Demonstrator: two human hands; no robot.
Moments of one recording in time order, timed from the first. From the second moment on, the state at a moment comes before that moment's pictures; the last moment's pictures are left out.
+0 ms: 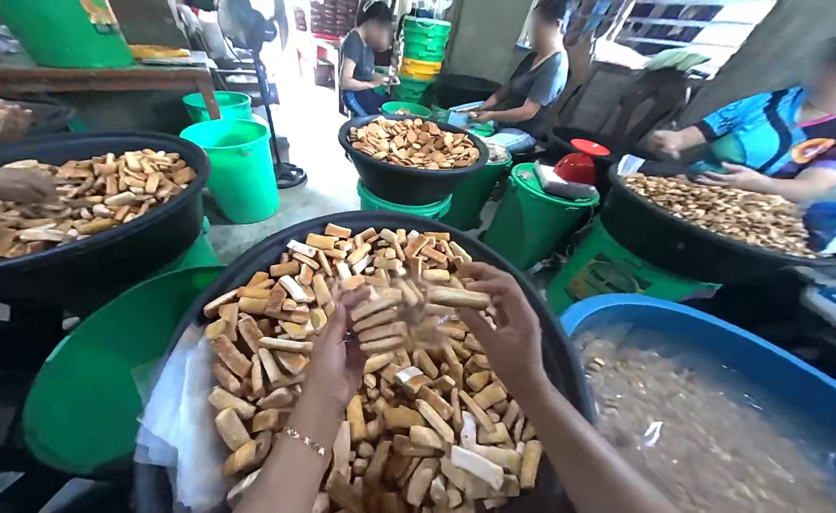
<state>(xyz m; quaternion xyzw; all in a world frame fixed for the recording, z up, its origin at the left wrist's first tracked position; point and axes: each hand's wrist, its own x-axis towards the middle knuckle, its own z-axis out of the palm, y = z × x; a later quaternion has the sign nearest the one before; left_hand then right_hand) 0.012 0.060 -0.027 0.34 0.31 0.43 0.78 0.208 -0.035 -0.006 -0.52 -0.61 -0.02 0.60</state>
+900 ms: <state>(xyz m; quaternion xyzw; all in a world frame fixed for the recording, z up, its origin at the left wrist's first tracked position) 0.018 0.026 -0.012 0.53 0.24 0.35 0.73 0.200 -0.095 0.016 -0.54 -0.65 0.41 0.35</state>
